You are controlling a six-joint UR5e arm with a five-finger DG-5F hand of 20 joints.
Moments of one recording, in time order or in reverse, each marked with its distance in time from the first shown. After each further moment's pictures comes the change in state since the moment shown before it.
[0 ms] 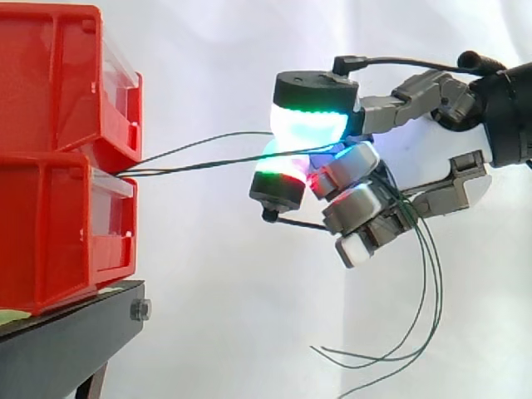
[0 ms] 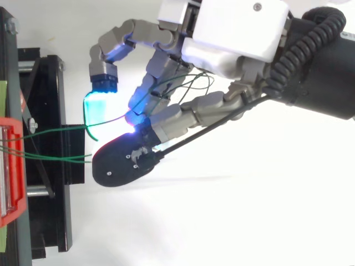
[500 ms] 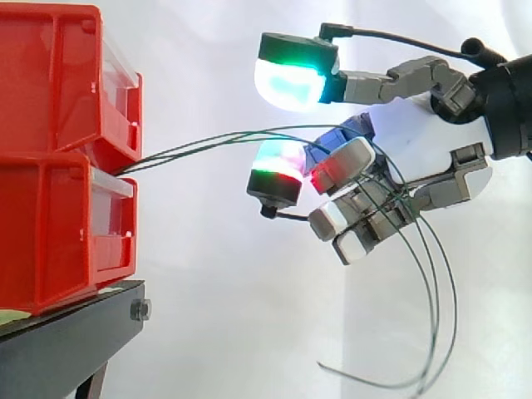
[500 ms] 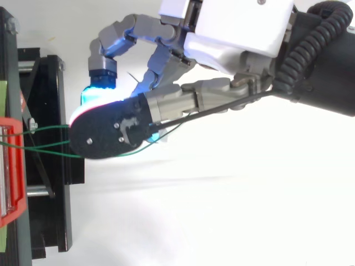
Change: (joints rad) arm -0.002 0.001 0.017 -0.026 -0.002 -0.001
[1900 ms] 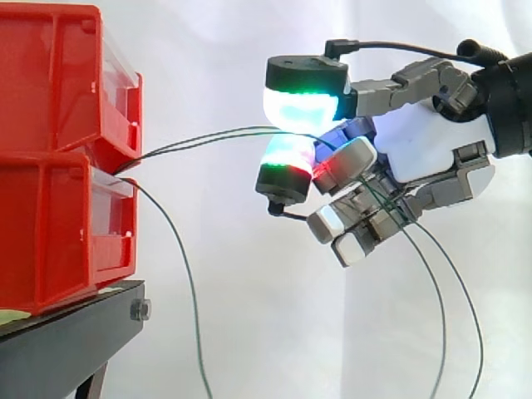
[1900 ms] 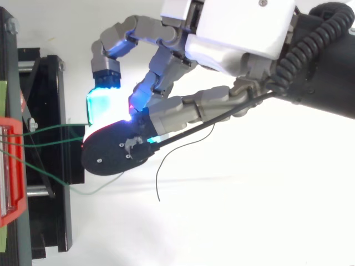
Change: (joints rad) arm 0.004 0.000 0.006 -0.013 0.008 -0.001
